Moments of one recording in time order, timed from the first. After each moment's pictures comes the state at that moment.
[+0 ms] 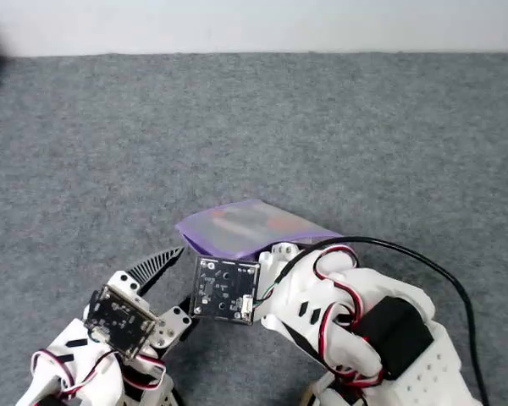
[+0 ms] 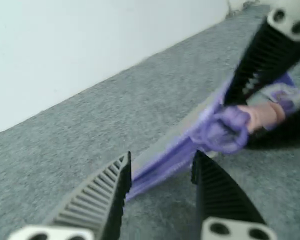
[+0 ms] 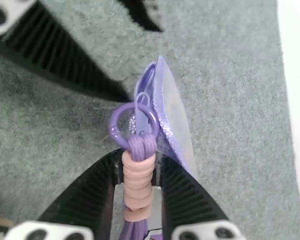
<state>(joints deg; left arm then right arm) 24.7 -103.5 58.2 80.6 -8.5 -43.3 -52.8 20.4 90.2 44.8</state>
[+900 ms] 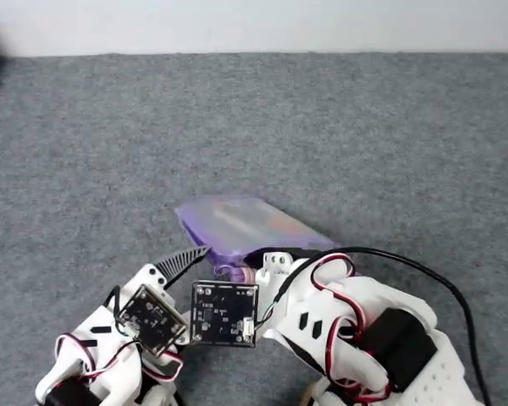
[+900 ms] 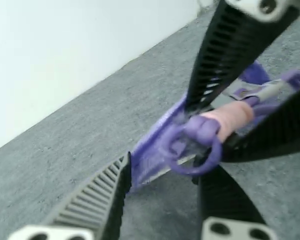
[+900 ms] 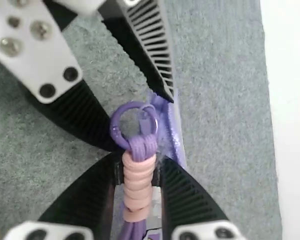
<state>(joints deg) 31.6 -103.4 65.5 71.5 -11.1 -47.6 -56.4 22.0 88.5 47.1</state>
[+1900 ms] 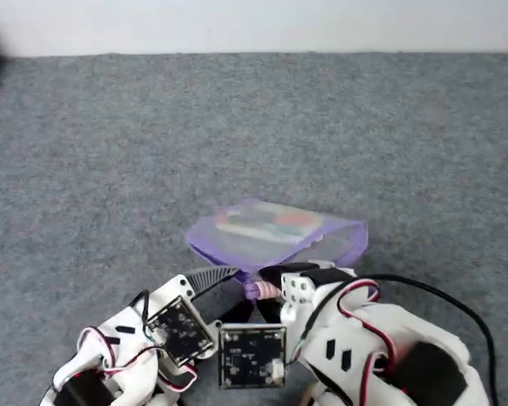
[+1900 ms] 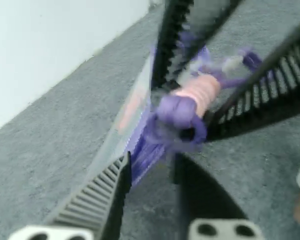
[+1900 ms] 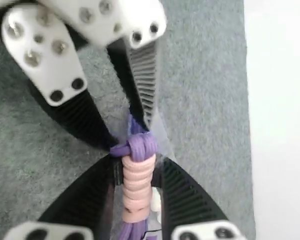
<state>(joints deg) 41.4 -103.7 70.7 70.7 -11.5 -47.8 -67.2 26.2 89.7 52.4</state>
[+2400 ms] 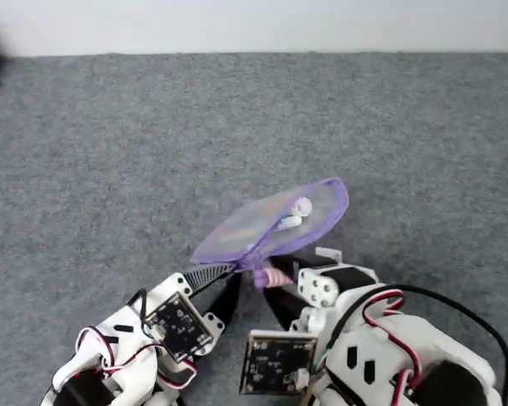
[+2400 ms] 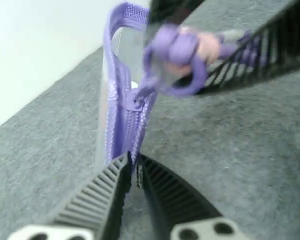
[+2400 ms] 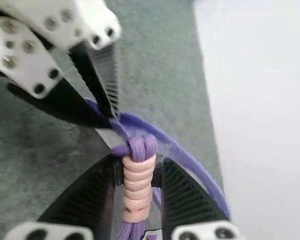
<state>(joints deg) 37.7 -103.6 71.0 70.7 -11.5 -42.6 -72.6 26.2 85.4 52.4</state>
